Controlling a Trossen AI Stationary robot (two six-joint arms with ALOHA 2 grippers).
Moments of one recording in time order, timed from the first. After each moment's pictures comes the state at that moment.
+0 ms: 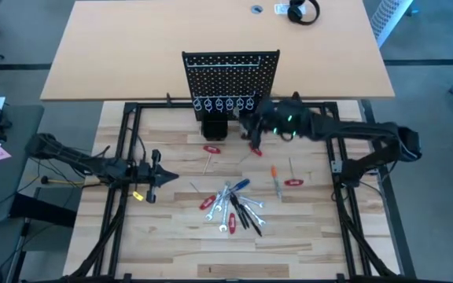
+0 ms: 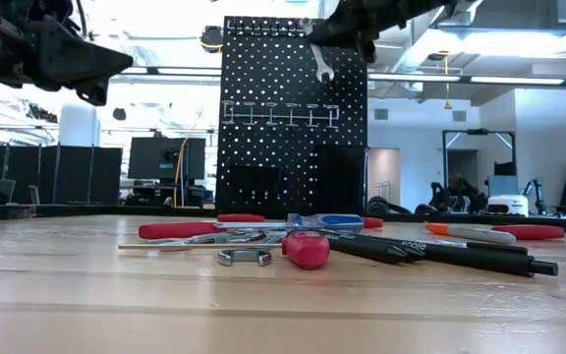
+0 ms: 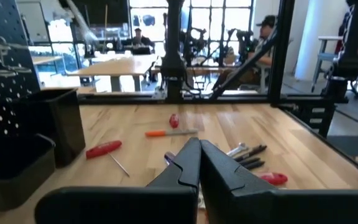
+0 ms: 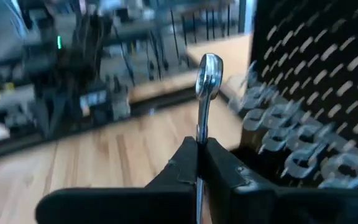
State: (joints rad) left arm -0.28 0.43 0.01 0.44 -0.30 0.02; right arm -0.27 1.35 1.07 0.07 0.02 0.12
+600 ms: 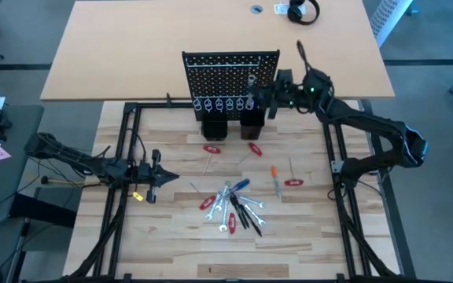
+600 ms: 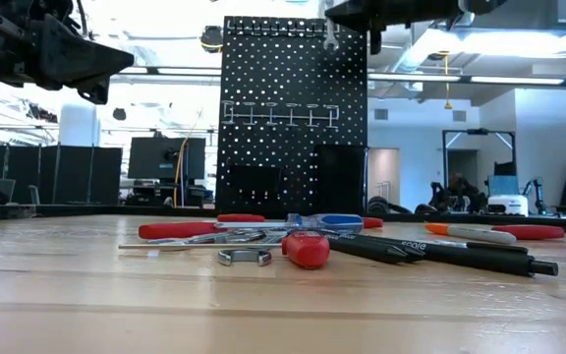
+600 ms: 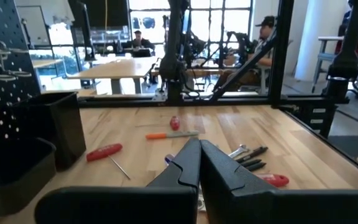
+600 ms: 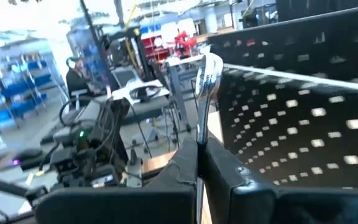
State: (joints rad) left arm -0.28 0.44 0.01 0.47 -0.30 0.04; right arm -0.58 1.30 1.07 0.28 -0.33 0.23
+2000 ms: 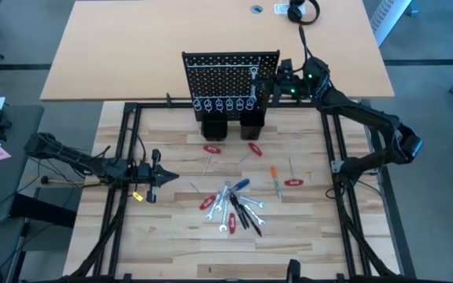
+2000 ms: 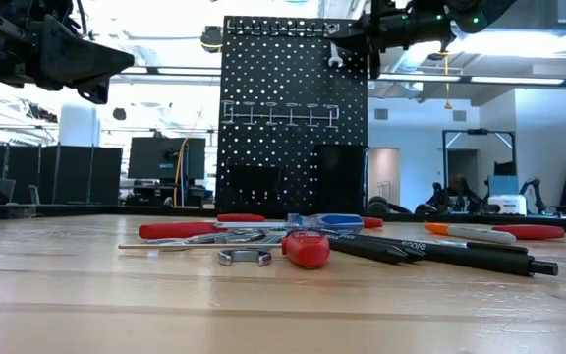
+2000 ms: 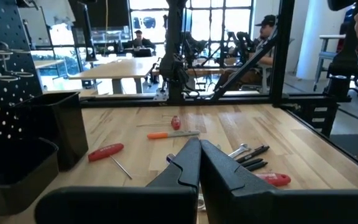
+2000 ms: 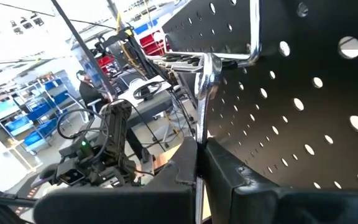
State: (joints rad) left arm -0.28 0.44 0.01 0.47 -0.30 0.04; right arm -0.73 1.38 1.10 0.27 -0.52 0.40
